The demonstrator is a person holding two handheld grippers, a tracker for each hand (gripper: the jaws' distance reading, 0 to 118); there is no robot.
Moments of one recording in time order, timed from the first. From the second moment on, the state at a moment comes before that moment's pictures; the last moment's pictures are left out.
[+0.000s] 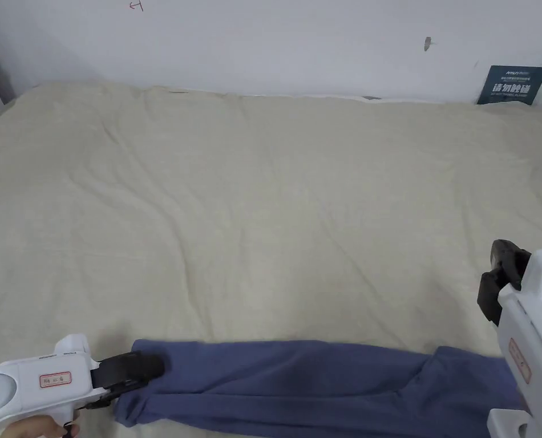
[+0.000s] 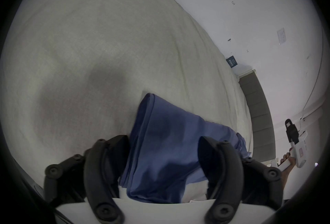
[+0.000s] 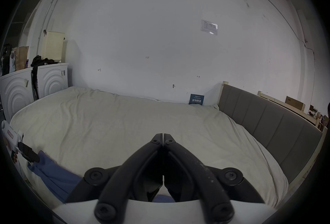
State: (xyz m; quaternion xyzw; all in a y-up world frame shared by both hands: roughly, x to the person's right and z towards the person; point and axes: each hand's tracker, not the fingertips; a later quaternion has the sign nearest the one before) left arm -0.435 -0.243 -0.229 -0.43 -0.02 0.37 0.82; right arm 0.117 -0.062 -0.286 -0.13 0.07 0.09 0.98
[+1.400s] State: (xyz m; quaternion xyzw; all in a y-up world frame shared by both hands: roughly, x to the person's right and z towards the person) left arm -0.218 -0.138 -0.277 -0.47 -0.08 0.23 0.85; right arm 0.183 -0.041 -0.261 -0.10 0.07 0.04 0.99
